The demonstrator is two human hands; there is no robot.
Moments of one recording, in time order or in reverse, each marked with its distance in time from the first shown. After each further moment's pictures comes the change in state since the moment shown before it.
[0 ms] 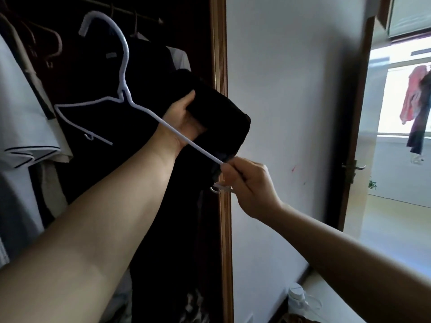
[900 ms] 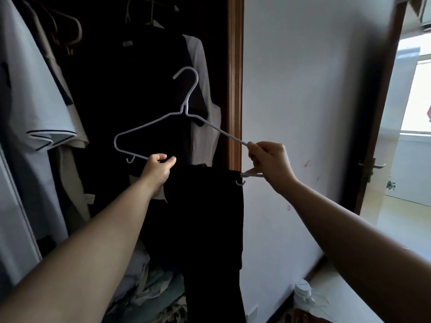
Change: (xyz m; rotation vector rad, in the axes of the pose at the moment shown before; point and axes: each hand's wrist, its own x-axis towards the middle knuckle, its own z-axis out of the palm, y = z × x) left_hand -0.053 -0.067 -0.138 0.789 0.679 -0.061; right_hand 0.023 0.051 -0.012 0.136 0.028 0.619
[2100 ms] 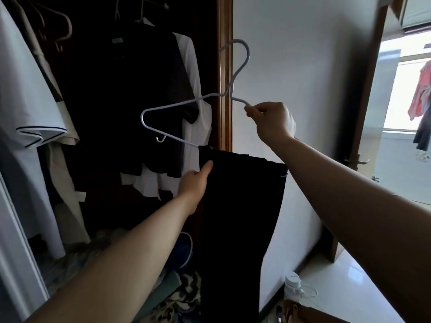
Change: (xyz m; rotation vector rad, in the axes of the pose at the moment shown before) left_hand -0.094 0.012 0.068 -0.077 -0.266 -0.140; right_hand 0.044 -0.048 -0.023 -0.556 0.261 -0.041
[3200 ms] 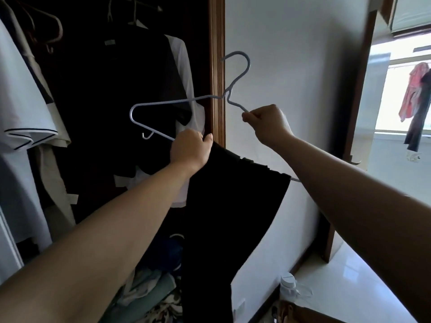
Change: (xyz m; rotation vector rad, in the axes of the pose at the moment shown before) left_hand -0.001 0.077 0.010 0.801 0.331 0.689; right_hand 0.002 0.005 -0.017 -0.012 -0.162 -0.043
